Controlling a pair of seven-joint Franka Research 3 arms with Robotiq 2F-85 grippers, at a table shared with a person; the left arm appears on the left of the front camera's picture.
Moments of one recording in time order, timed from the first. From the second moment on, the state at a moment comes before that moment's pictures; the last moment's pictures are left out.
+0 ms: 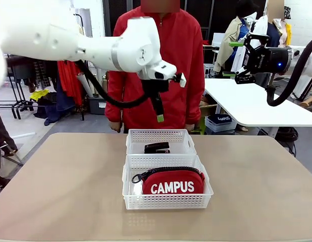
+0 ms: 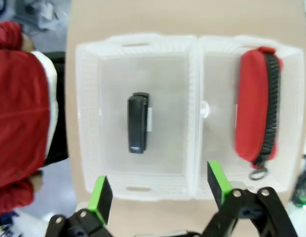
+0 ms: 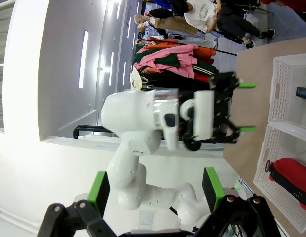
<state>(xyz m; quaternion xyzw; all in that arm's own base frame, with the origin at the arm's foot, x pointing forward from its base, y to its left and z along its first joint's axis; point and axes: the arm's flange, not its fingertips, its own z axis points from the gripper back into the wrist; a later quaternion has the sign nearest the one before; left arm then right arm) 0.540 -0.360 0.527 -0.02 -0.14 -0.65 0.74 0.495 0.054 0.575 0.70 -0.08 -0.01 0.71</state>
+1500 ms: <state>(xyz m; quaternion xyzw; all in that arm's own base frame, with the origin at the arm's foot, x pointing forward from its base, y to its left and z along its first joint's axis) 0.481 -0.246 0.586 -0.20 -0.29 -0.42 0.84 0.495 0.054 0.574 0.70 -0.08 -0.01 0.71</state>
